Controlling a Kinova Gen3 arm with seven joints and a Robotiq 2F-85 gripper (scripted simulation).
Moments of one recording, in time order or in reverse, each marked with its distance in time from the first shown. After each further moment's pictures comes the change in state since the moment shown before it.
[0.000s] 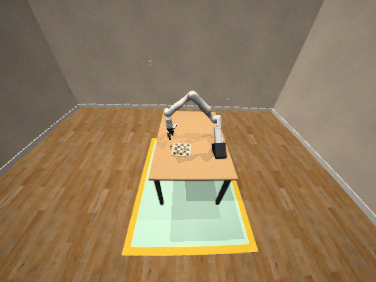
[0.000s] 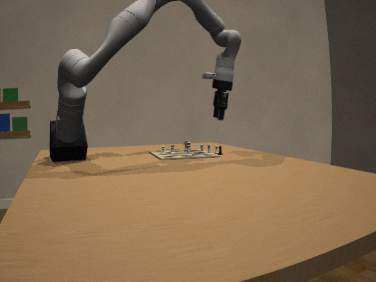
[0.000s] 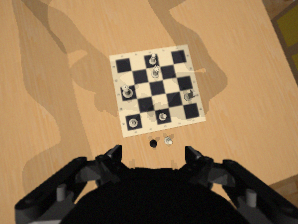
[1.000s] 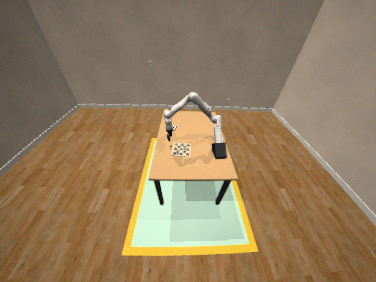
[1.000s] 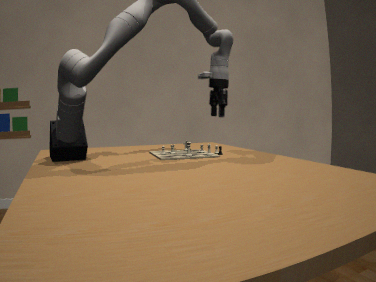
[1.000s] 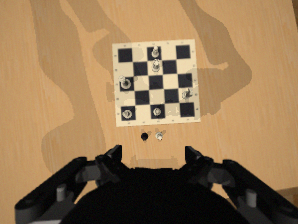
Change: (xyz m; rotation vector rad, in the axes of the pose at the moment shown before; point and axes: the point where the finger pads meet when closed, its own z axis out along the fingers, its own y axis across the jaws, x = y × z) arm -0.002 0.030 -0.005 0.067 -0.072 -0.131
